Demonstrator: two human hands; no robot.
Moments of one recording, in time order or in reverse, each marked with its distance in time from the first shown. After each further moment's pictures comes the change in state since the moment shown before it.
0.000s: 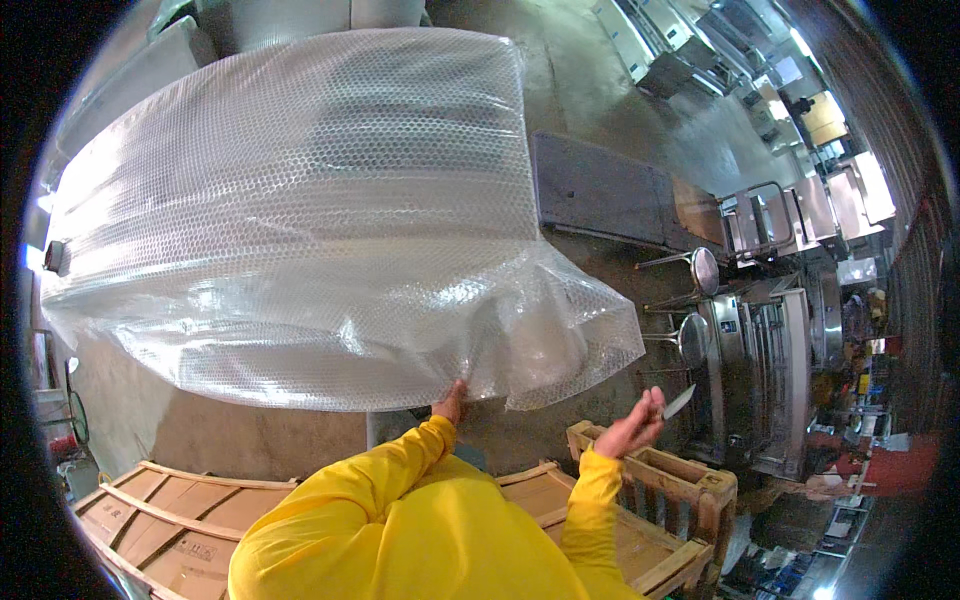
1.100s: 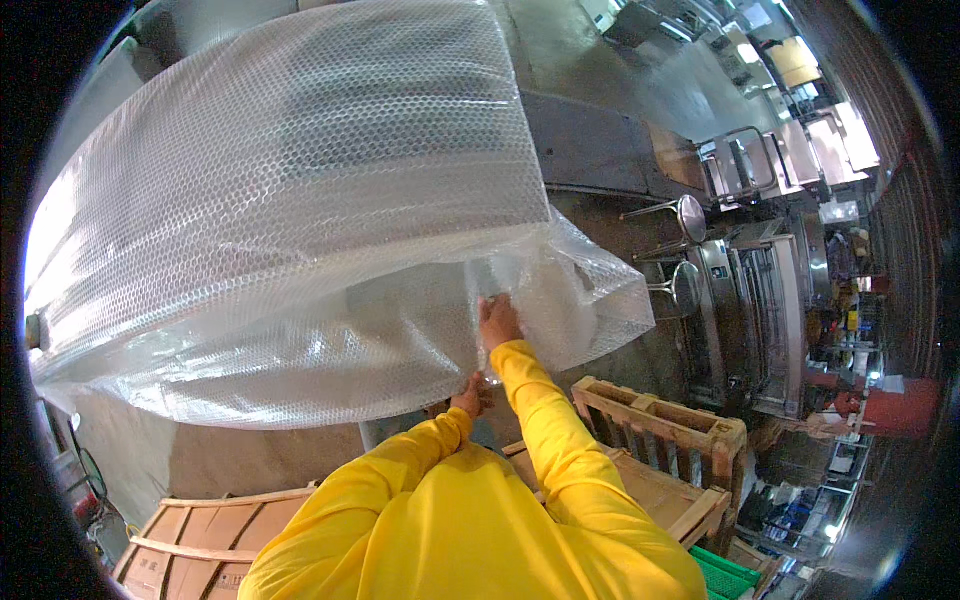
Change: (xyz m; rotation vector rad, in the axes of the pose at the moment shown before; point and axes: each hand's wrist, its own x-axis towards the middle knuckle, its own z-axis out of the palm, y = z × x) left_hand -0.039 0.027 -0.005 0.055 -0.305 -0.088; right_hand -0.114 0.107 0.212 -0.852 -0.717 -0.167
